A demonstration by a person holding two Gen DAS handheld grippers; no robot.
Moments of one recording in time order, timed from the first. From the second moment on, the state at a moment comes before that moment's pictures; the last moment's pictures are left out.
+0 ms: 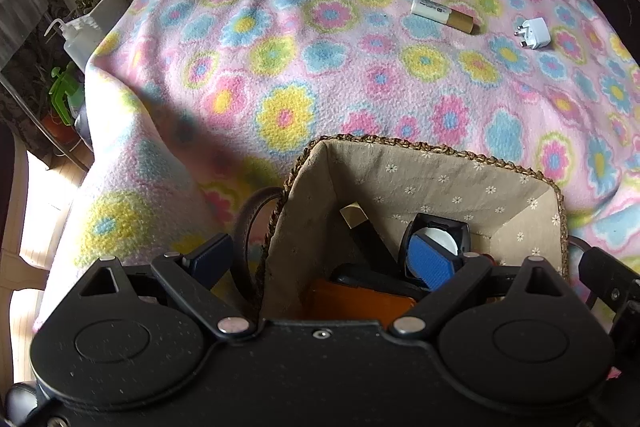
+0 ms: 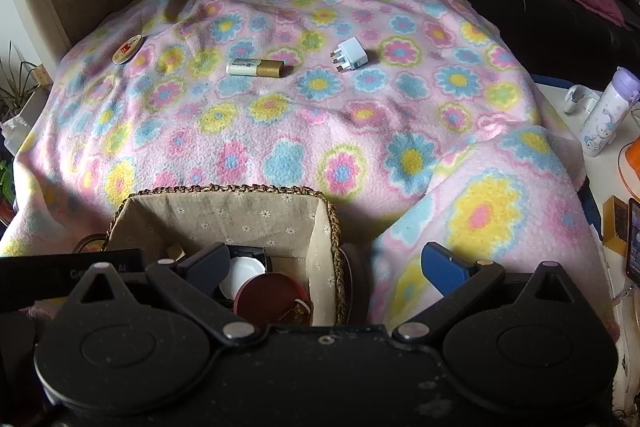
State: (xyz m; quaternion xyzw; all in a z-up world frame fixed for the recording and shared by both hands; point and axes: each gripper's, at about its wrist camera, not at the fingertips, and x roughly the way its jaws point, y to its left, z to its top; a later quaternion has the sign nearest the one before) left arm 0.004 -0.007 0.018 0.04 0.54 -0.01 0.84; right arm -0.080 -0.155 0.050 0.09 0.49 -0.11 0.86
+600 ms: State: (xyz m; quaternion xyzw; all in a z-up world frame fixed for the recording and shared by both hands) left arm 0.015 0.000 0.037 0.03 0.51 -0.01 0.86; right arm -0.061 -0.160 0.046 0.10 0.52 -0.09 0.85
